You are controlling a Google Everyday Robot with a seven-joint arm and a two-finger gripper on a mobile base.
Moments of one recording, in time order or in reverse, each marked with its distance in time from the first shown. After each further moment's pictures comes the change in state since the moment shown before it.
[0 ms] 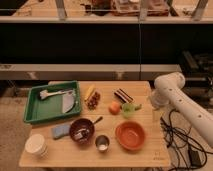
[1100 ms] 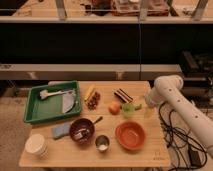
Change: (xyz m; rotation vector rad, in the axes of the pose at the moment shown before) arm -0.039 -0.030 0.023 0.080 -0.174 -0.060
